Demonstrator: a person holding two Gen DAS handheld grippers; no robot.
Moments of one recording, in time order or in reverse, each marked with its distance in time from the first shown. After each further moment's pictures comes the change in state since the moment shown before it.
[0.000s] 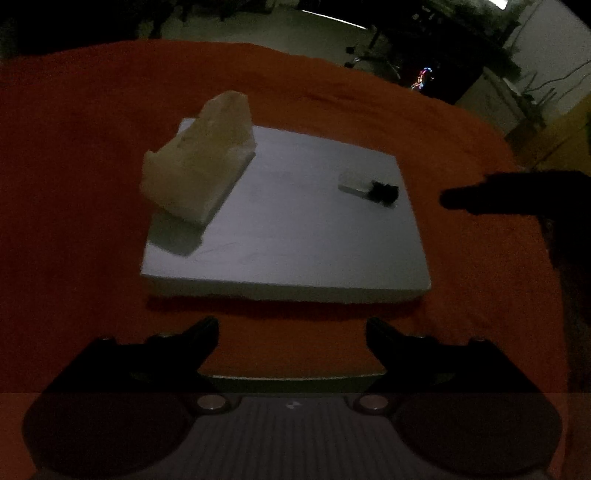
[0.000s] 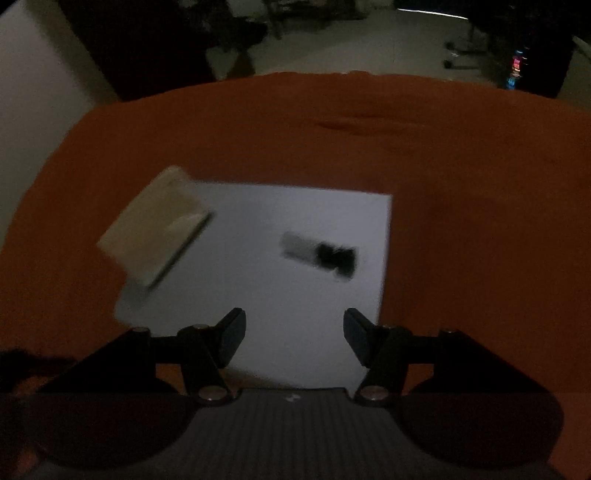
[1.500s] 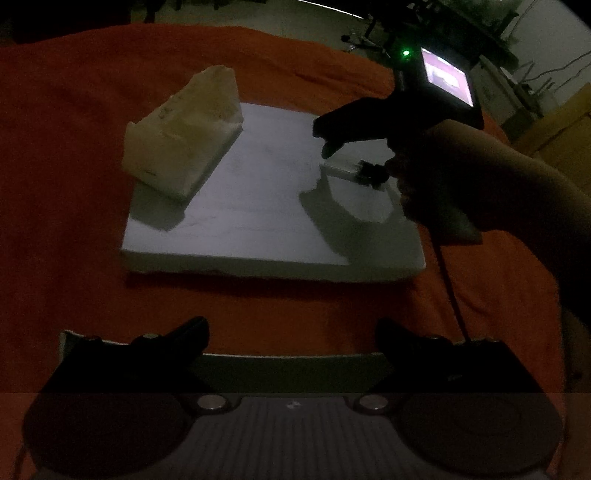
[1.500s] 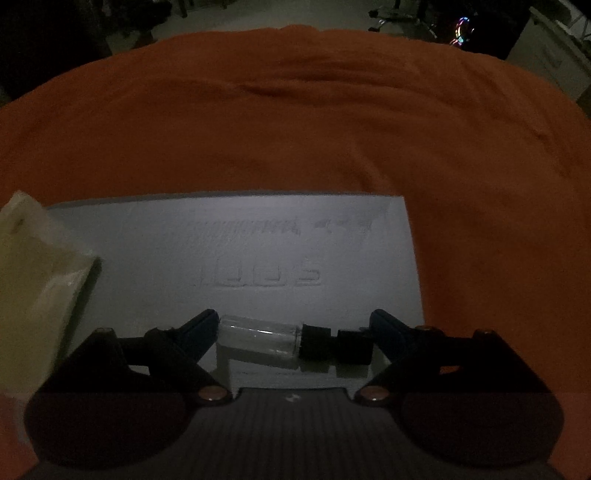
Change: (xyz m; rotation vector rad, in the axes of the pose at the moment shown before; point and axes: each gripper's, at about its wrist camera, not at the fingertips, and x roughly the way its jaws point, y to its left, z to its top) left arm 0.014 -0.010 -0.018 -0.005 0.038 -0.011; right arm 0.142 0.013 0.044 0.124 0.066 -0.271
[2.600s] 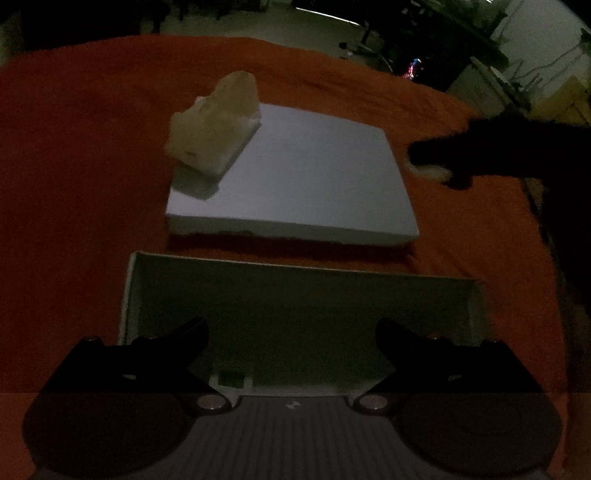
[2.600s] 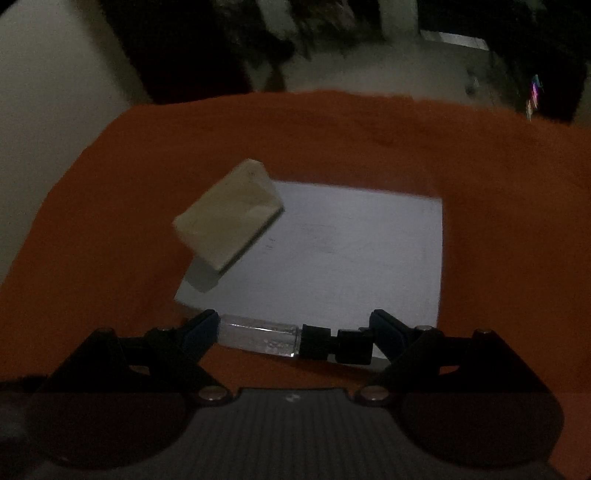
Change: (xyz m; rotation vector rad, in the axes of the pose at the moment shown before) left arm -0.064 0.016 -0.053 0.017 -0.031 0.012; right arm -0.210 -0.040 -0.137 -0.265 -0.176 0.336
